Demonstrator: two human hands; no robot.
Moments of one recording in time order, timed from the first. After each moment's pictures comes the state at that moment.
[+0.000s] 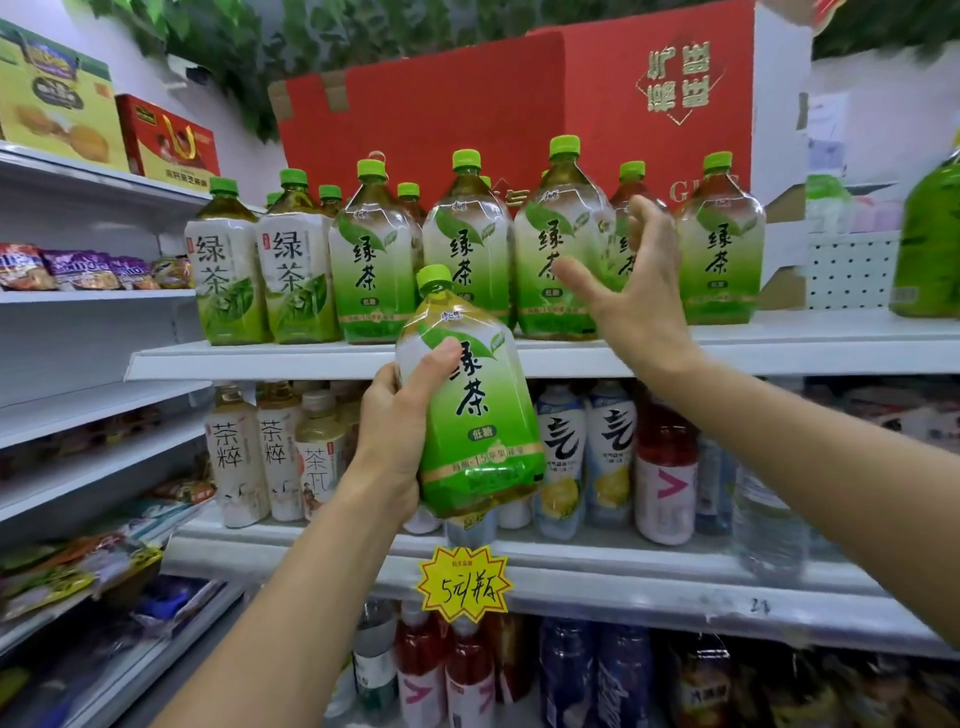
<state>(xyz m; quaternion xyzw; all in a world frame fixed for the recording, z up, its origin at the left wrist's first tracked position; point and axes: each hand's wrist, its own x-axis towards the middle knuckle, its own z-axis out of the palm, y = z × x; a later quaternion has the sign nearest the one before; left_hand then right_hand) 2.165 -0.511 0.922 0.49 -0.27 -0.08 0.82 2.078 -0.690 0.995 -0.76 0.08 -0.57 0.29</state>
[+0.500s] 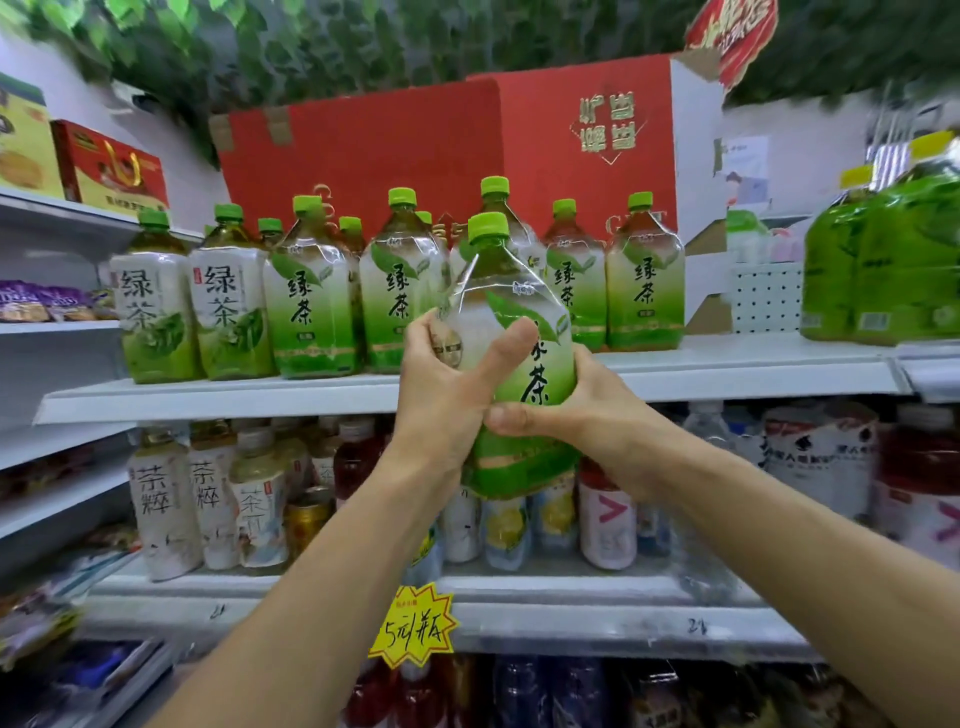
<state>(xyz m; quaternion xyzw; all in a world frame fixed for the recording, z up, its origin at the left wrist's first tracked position) 2.116 -0.574 0.961 0.51 -0.38 -0.02 0.77 2.008 -0.674 0.959 -0.78 -0.02 -0.31 0.55</state>
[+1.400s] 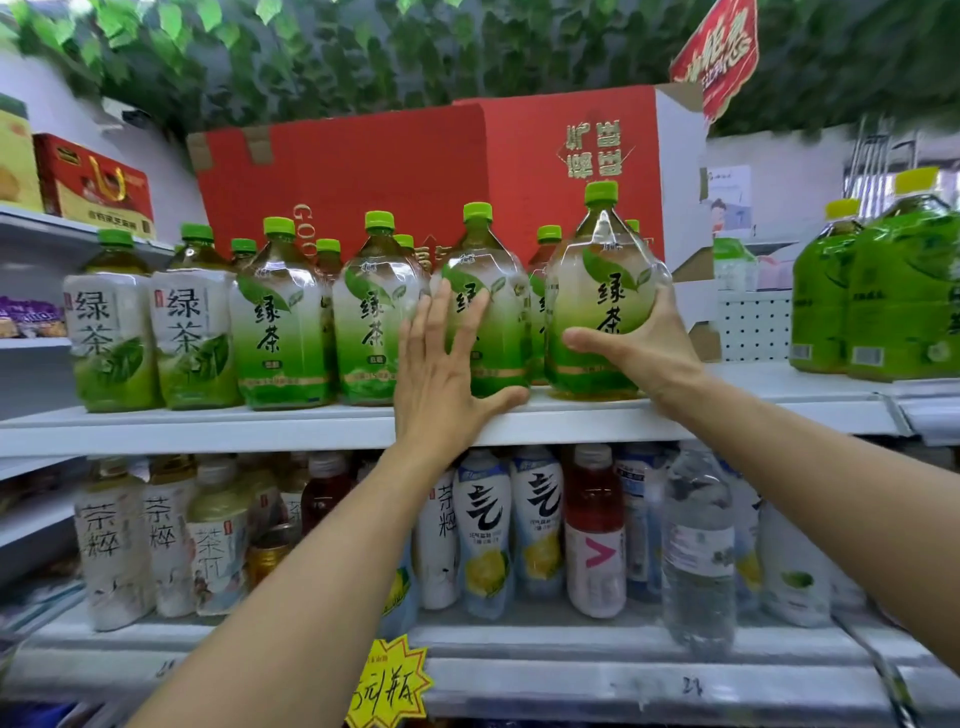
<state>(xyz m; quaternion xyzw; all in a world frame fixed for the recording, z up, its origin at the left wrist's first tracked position) 2.200 -0.648 0.973 0.74 -0.43 0.44 0.28 2.052 -0.809 1.009 -0.73 0.15 -0.53 0.39</state>
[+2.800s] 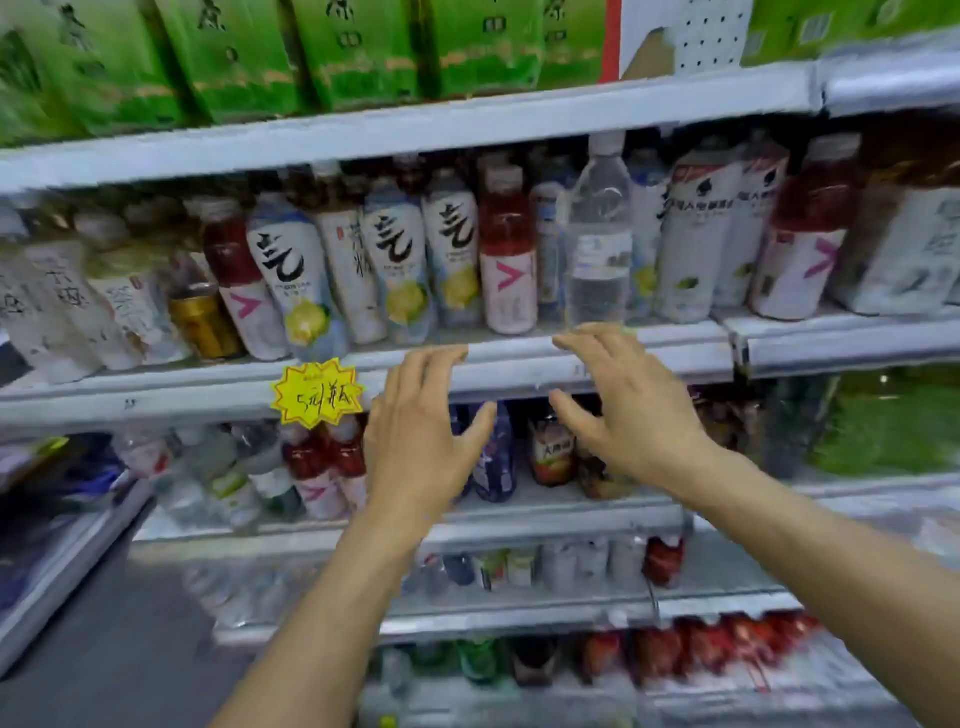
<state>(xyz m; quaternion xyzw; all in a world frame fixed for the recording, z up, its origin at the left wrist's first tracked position) 2.046 -0.583 0.746 0.79 -0.44 0.24 0.34 1.905 -0.732 0.764 -0.93 0.19 -0.32 0.06</state>
